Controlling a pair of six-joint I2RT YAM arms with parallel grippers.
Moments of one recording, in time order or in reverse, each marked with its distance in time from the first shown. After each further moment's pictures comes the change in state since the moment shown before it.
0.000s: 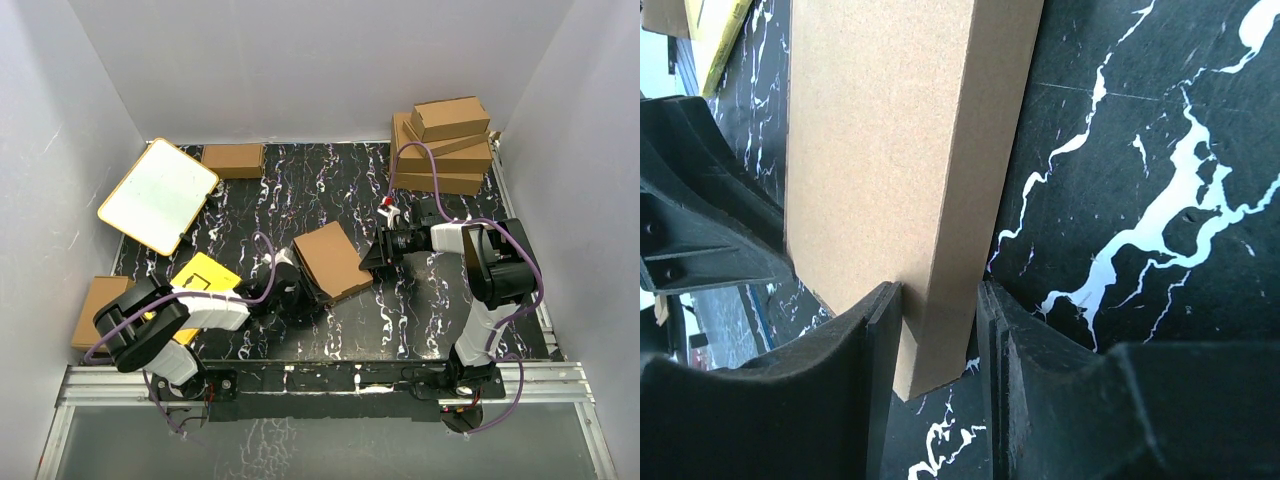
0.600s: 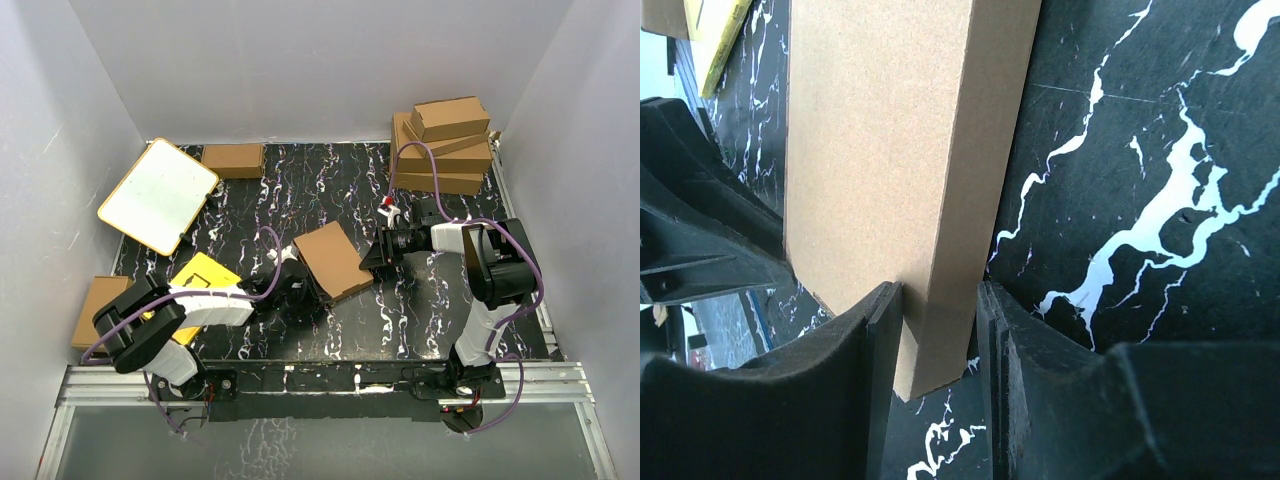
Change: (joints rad) left arm -0.024 -0.005 0.095 -0.174 -0.029 0.072; right arm -0.002 0.000 0.002 0.000 0.001 -0.001
